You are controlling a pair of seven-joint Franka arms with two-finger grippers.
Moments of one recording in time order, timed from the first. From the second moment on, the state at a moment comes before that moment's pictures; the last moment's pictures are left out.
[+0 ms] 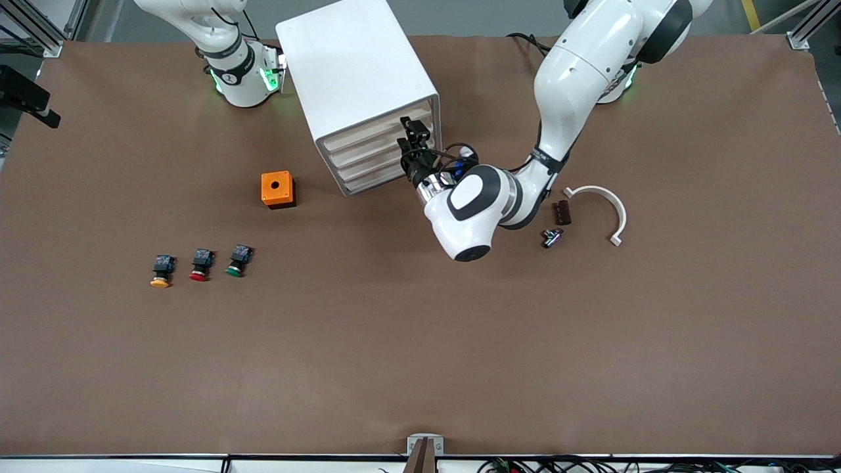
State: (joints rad) left arm -0.58 0.85 -0.14 -1.32 -1.03 1.33 -2.18; right arm -0.02 -0.16 -0.09 -1.59 0.01 1.43 -0.09
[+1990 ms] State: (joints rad) left arm -0.53 0.89 -0.13 -1.31 -1.09 1.31 -2.23; right arm -0.19 0.17 -0.11 -1.66 -0.01 1.62 -0.10
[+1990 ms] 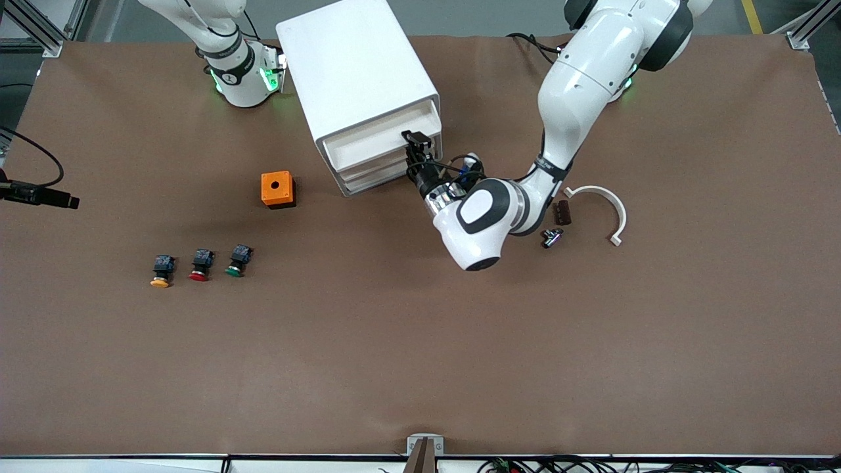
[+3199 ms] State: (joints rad) left arm -0.41 0.89 -0.10 -1.28 -1.09 1.34 -2.23; right arm -0.19 0.30 -0.09 -2.17 -0.01 2.61 -0.16
